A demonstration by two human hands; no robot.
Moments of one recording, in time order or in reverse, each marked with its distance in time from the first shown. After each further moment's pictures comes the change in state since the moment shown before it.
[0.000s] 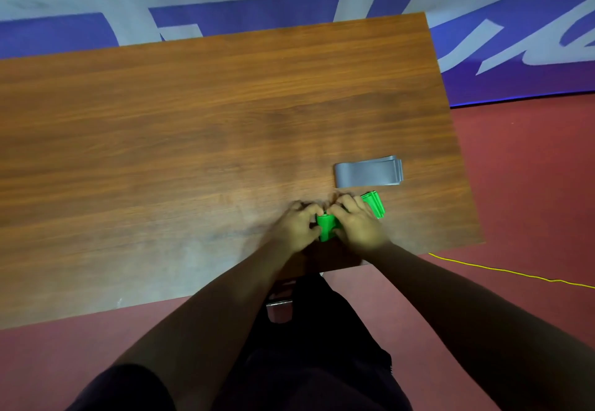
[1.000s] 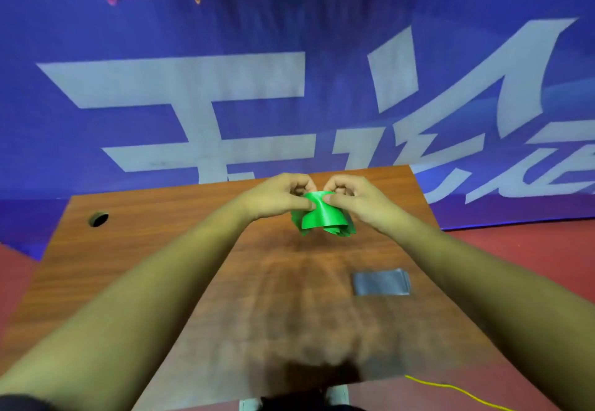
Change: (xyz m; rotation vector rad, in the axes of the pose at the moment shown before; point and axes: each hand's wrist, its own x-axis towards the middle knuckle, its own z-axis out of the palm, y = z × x) left_hand -0.074 0.135 -0.307 -0.202 0.015 0.446; right_hand 0.100 -0.135 -0.277 0.771 0.116 -0.150
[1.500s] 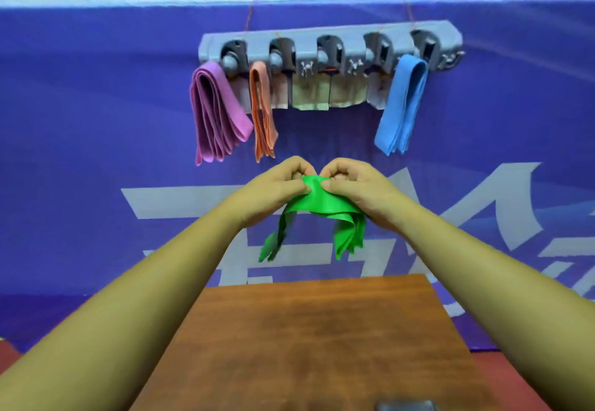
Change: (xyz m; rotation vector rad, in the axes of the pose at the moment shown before) left_hand -0.037 0.164 -0.127 -0.041 0.322 0.298; right_hand 0.065 -0.204 -0.059 0.098 0.061 -0.299
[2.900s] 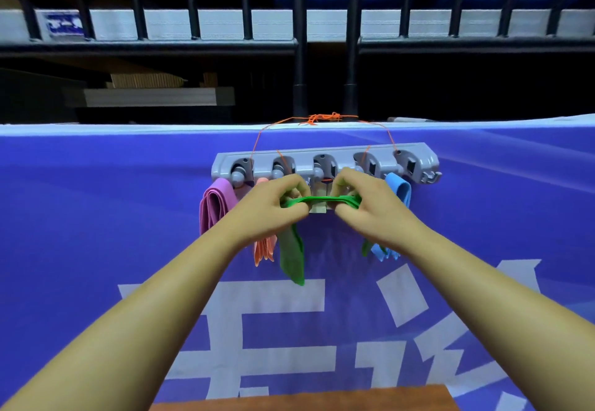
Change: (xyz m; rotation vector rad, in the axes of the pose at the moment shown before) left_hand 0.042 0.115 -0.054 0.576 0.268 0.263; right_hand 0.048 -0.111 -0.055 -0.732 0.233 -0.427
